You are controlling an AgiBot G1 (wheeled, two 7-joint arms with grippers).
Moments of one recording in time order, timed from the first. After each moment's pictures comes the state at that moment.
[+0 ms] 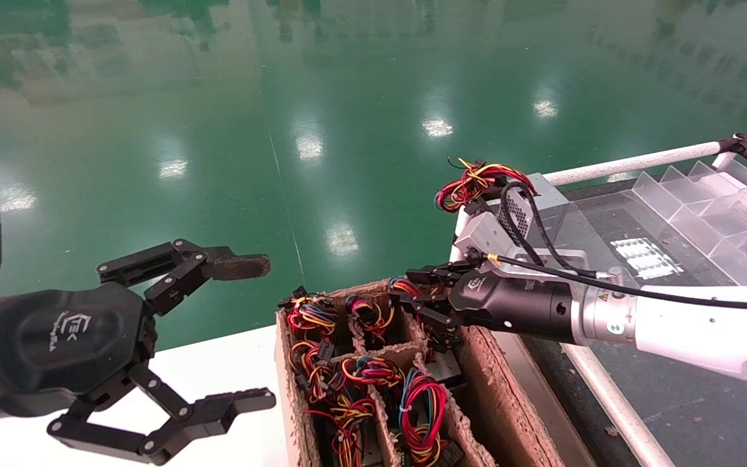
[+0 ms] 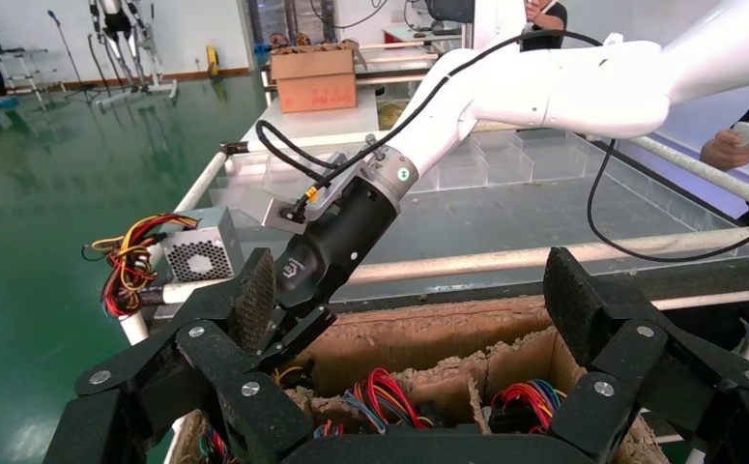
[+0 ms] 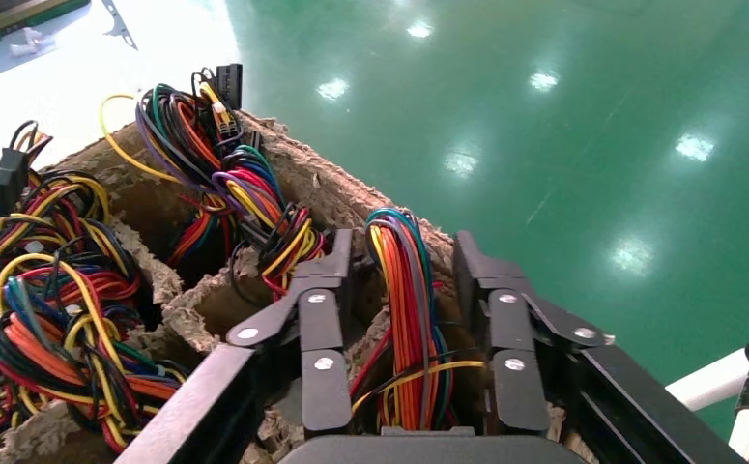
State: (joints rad) left arm -1.10 0.57 0.39 -1.25 0.65 1.45 -0.13; right arm 1.29 -1.01 -0.57 0.92 -1.36 -1.06 0.33
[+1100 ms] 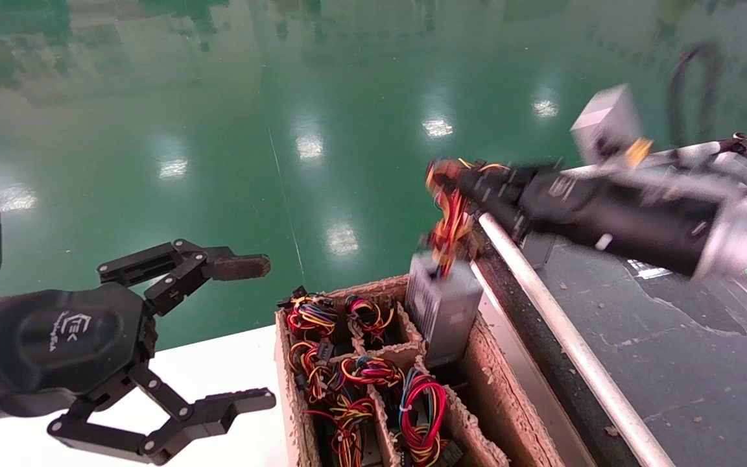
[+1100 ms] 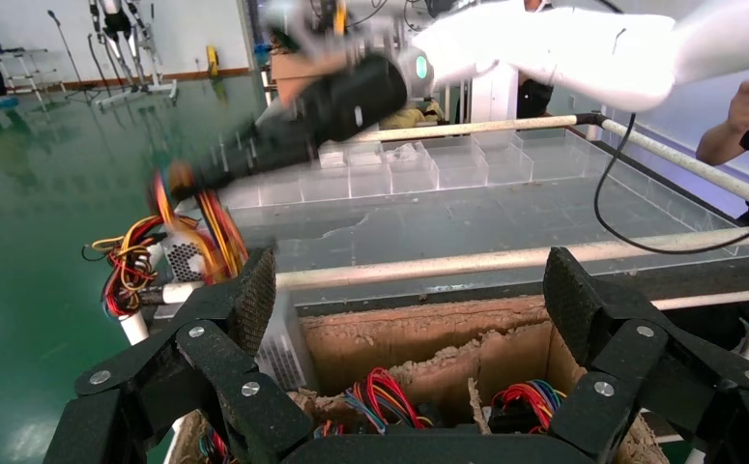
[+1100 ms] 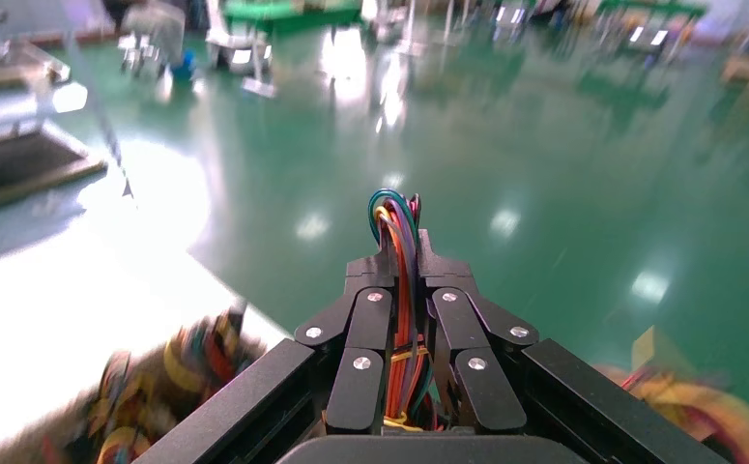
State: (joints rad) left arm -1.10 0.57 0.39 -1.25 0.65 1.45 -0.13; right arm 1.36 -0.86 -0.38 0.96 -1.09 -1.16 0.27
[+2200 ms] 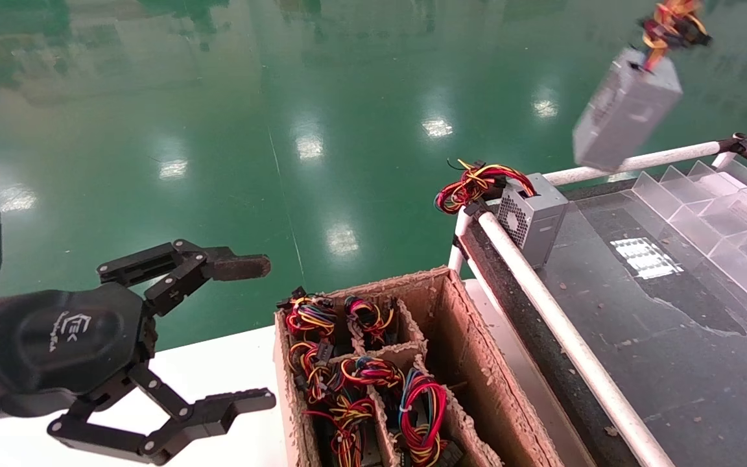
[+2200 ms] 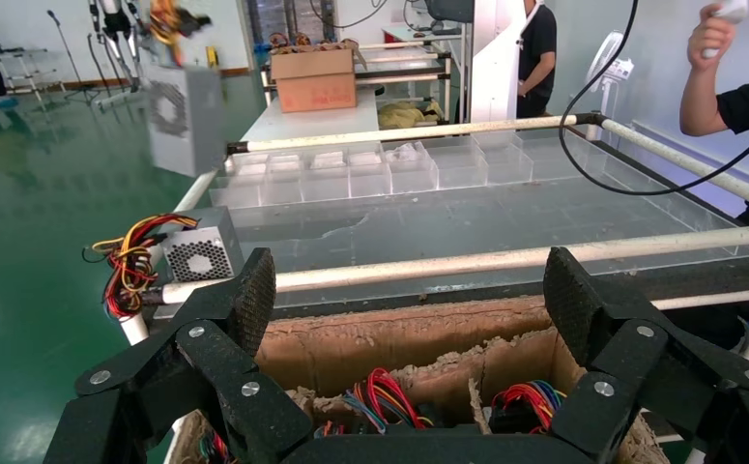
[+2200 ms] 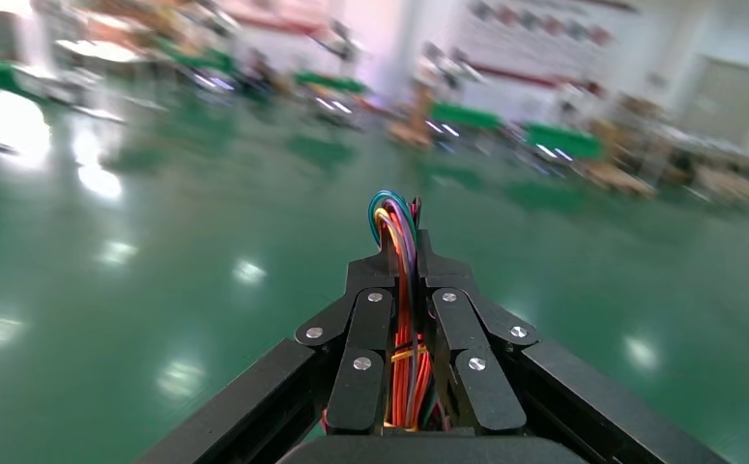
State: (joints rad) left arm -1.10 0.57 0.39 -1.25 0.65 1.45 -0.13; right arm 1.92 -0.89 -0.36 0.15 -1.19 -1.01 -0.10
